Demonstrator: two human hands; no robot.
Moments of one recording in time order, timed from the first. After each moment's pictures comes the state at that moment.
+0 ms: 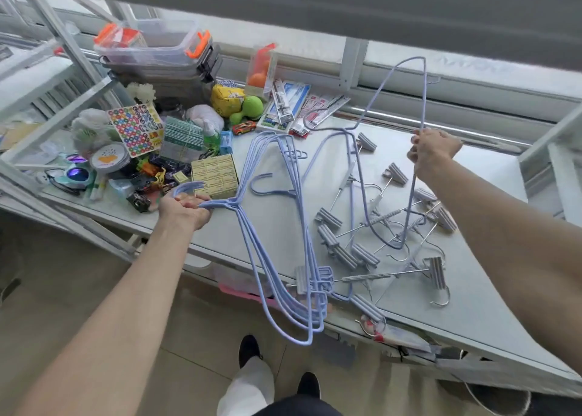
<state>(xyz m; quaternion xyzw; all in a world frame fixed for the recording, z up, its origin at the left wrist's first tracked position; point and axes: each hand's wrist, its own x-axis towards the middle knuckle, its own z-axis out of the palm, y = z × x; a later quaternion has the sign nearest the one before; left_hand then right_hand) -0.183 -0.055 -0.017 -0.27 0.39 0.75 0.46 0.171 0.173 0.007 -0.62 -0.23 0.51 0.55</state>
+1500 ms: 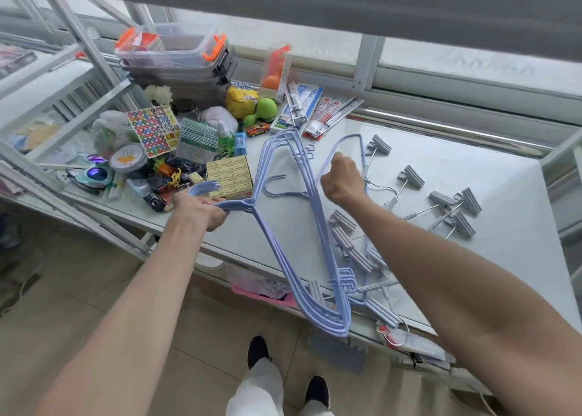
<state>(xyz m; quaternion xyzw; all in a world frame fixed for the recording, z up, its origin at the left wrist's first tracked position) -0.168 -0.059 0.012 -0.29 0.50 0.67 0.46 0.035 0.077 -0.022 -0.62 -0.73 0.23 0.14</state>
